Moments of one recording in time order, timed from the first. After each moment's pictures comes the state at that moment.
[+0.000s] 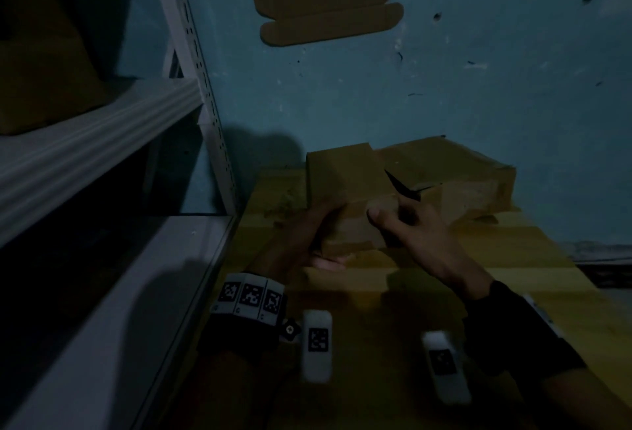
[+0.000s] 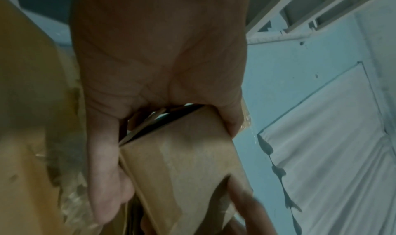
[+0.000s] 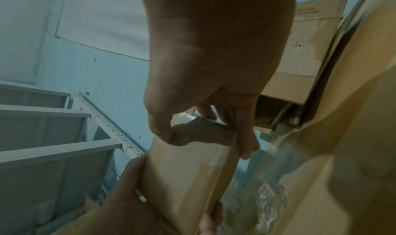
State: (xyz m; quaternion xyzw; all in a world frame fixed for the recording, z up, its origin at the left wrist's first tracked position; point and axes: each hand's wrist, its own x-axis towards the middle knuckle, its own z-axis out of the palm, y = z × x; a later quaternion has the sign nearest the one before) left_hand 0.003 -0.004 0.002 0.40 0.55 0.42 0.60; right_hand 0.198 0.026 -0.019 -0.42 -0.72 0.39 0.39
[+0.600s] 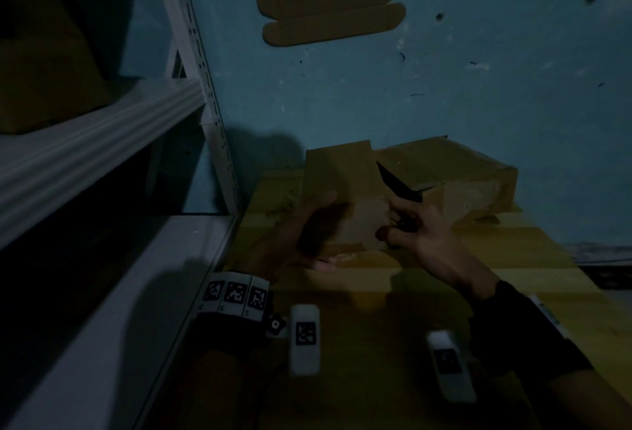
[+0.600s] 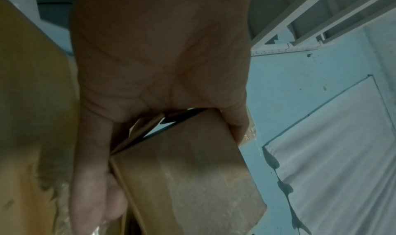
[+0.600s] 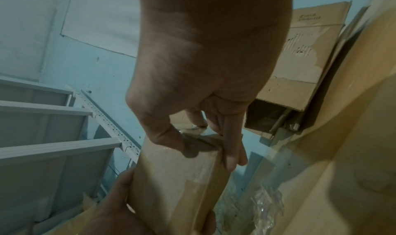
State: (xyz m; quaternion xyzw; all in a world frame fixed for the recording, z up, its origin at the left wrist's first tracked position) left_hand -0.015 -0.005 0.002 0.42 0.53 0.42 0.61; right_hand 0.200 0.026 -0.018 -0.35 -0.74 0.42 0.38
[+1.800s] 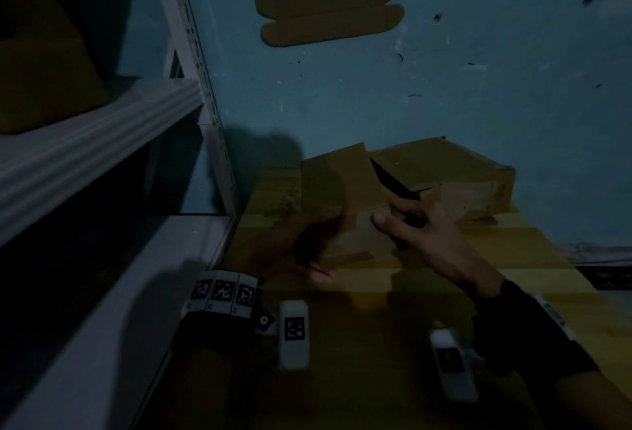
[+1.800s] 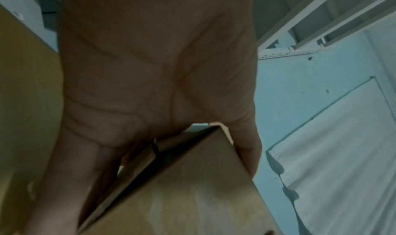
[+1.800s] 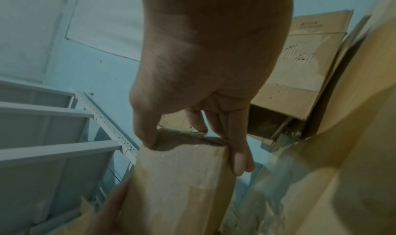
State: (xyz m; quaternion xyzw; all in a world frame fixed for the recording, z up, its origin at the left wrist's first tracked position) left_hand -0.027 -0.004 -0.004 0.45 0.52 0.34 0.64; right_hand 0.213 0.031 -0.023 -0.36 -0.73 0.42 0.39
